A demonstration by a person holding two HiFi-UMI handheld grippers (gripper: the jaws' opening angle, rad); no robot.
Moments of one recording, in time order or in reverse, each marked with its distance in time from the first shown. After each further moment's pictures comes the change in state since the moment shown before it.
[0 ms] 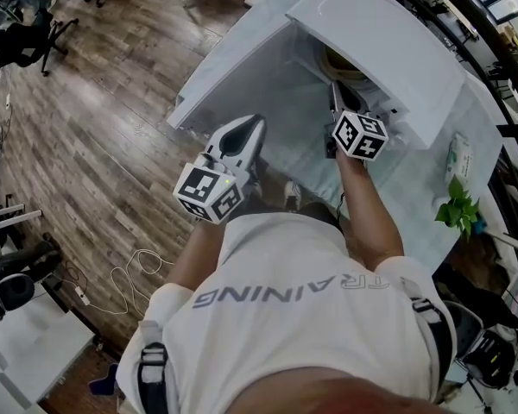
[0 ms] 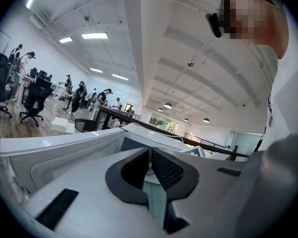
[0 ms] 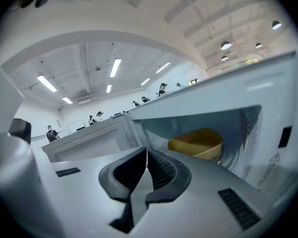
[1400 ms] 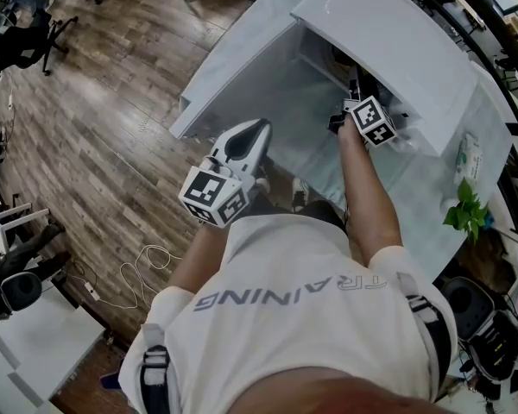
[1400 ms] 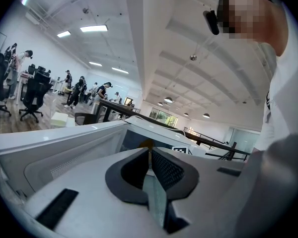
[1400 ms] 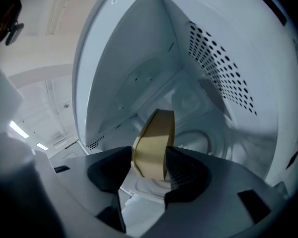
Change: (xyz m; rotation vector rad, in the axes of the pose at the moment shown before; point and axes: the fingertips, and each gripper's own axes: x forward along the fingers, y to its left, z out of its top) left arm 0.010 0.016 -0.013 -0.006 0.075 -0.006; right arm 0.038 -0.088 0.001 0.410 -0.281 -0.190
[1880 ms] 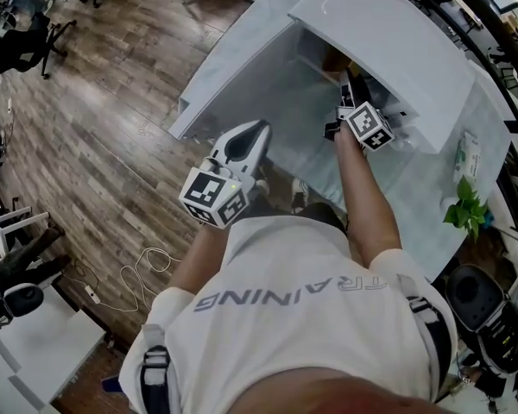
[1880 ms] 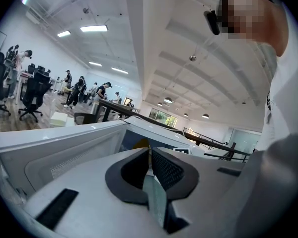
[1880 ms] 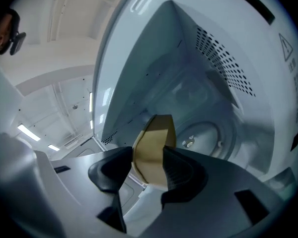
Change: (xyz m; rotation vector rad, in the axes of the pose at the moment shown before) left arm -0.002 -0.003 0.000 -0.002 -0.004 -0.007; right arm -0.013 0.022 -0.014 0.029 0.052 0.098
